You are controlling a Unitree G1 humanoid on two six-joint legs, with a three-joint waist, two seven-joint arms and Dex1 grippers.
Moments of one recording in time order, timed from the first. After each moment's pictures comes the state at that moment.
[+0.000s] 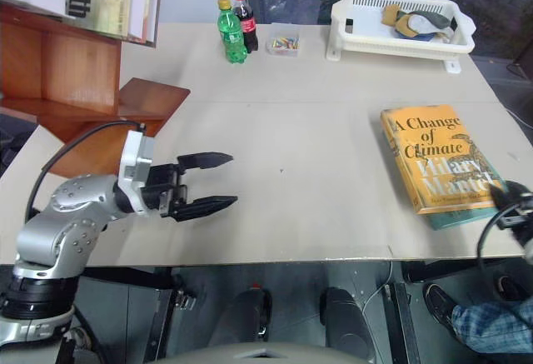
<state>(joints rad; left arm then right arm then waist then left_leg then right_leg) -0.25 0.71 0.10 -0.32 -0.71 0.46 -1.19 0.35 -0.70 -0.83 -0.54 0.52 0.74 0.41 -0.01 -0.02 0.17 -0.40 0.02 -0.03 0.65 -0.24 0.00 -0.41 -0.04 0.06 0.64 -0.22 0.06</state>
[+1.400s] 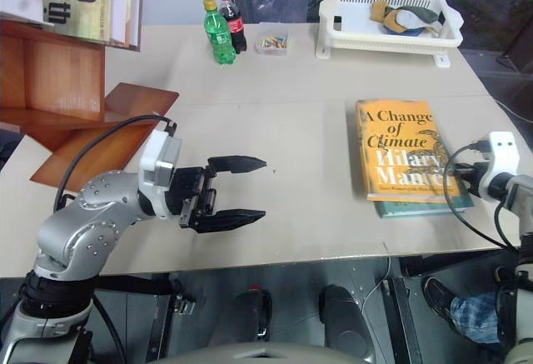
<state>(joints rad) -0.27 0.68 0.04 -0.46 -0.79 0.54 -1.11 -0.44 -0.78 -0.29 0.46 0.32 0.69 0.70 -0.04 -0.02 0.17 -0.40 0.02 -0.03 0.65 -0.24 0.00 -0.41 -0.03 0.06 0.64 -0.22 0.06</state>
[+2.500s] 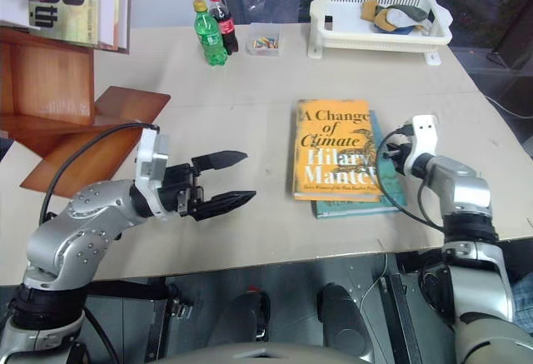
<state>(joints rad) -0.19 0.67 0.12 -0.42 -0.79 0.59 -0.93 -0.61 -0.45 -0.17 0.45 0.27 0.59 0.62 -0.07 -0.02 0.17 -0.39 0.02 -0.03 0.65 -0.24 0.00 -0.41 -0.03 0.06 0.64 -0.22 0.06</state>
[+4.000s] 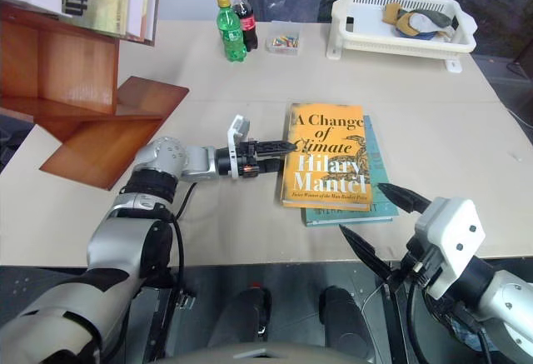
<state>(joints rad) -0.98 0.32 0.09 0.88 -0.76 1.23 -0.82 0.70 -1.03 -0.36 -1.02 0.87 0.16 0.24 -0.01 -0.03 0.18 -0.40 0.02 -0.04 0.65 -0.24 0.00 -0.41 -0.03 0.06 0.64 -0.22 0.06</state>
